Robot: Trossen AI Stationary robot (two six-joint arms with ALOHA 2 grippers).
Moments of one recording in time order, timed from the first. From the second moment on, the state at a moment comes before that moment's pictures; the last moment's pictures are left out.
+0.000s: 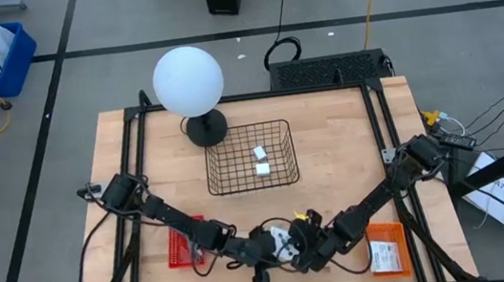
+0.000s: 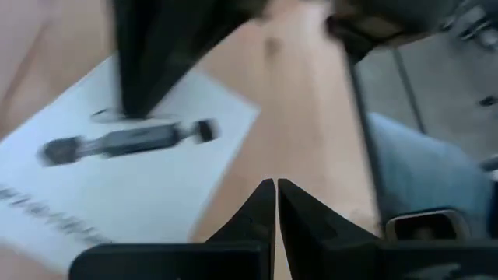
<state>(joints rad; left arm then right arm) -0.49 2.04 1.17 0.25 -0.05 -0.64 0.61 1.91 1.06 -0.16 0.44 1.05</state>
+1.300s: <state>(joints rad) -0.46 2.04 1.17 0.00 -0.13 -0.73 0.62 1.91 1.03 -0.16 0.50 1.09</state>
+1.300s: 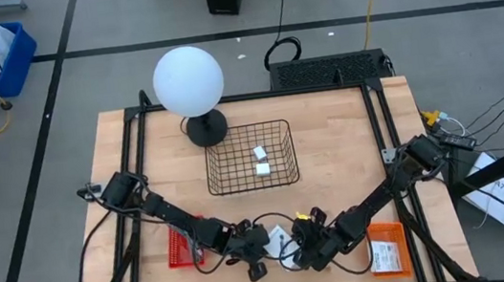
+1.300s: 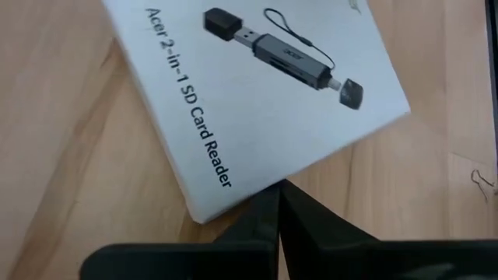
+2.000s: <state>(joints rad) -0.46 2.04 1.17 0.00 -0.18 -0.74 0.68 1.90 1.04 -0.09 0.60 1.05</state>
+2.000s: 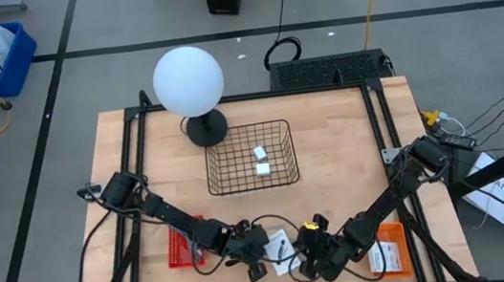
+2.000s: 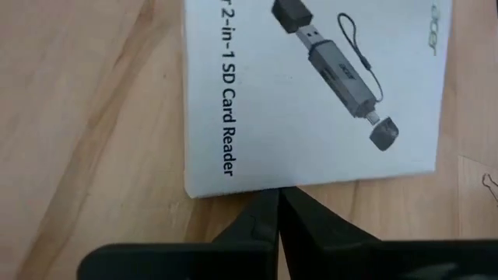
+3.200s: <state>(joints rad) -0.46 2.05 1.17 0.01 -0.30 -0.80 0.65 1.90 1.04 0.09 0.64 0.89</state>
